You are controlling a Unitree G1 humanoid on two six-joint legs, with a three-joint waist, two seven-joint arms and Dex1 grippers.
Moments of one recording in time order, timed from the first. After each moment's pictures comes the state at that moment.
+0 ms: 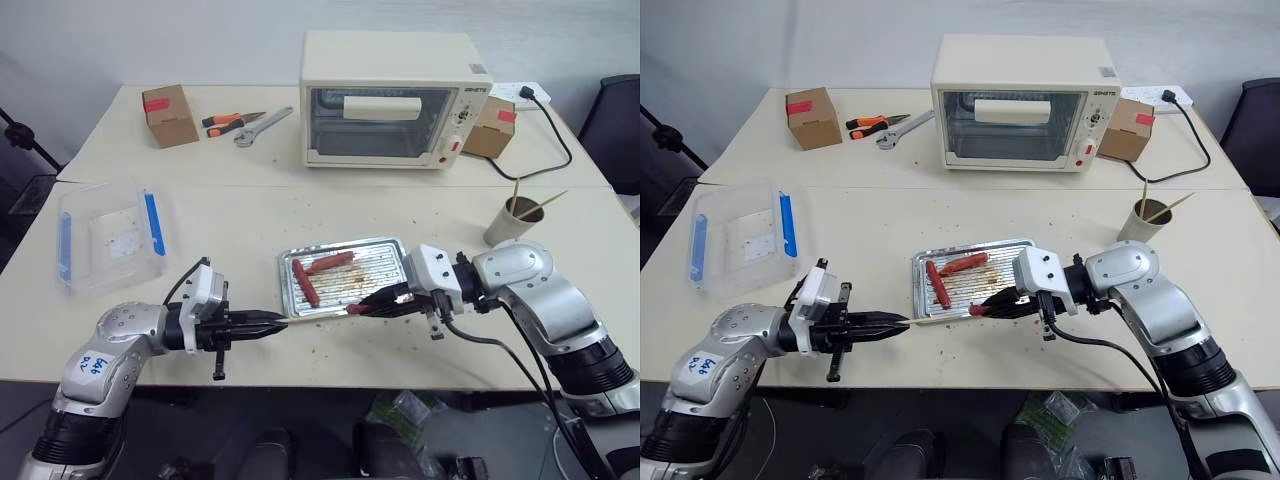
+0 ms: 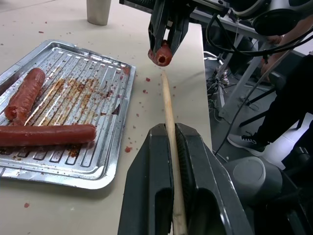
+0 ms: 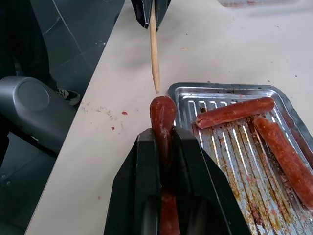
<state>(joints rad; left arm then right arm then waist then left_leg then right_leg) -0.16 0.68 0.04 -0.23 -0.60 0.38 -1.15 -0.56 -0.73 0.26 -0.16 0.35 0.28 1.35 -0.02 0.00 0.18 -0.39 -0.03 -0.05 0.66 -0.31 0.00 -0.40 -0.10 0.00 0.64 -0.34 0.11</state>
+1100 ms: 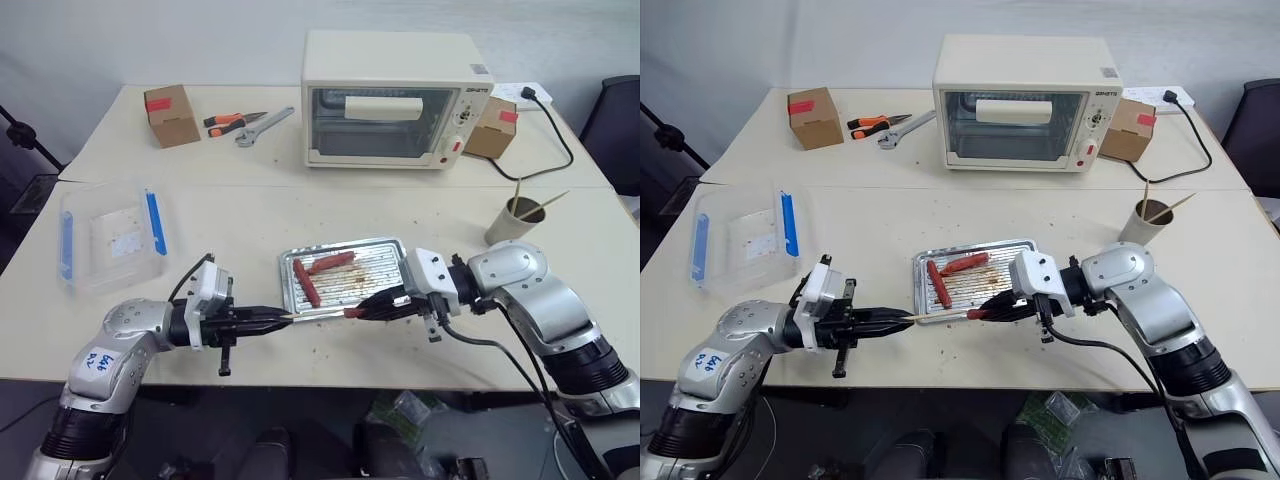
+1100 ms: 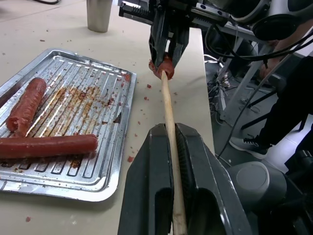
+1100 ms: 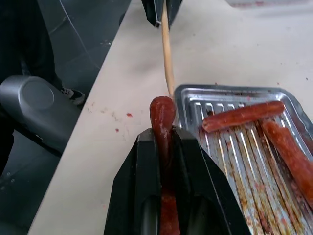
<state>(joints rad) -0.17 0.66 0.03 -0.23 -0.60 0.38 -1.15 -0.57 -0.73 0.26 -0.13 0.34 0.26 1.37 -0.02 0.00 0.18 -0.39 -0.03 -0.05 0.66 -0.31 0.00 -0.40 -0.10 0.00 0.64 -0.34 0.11</state>
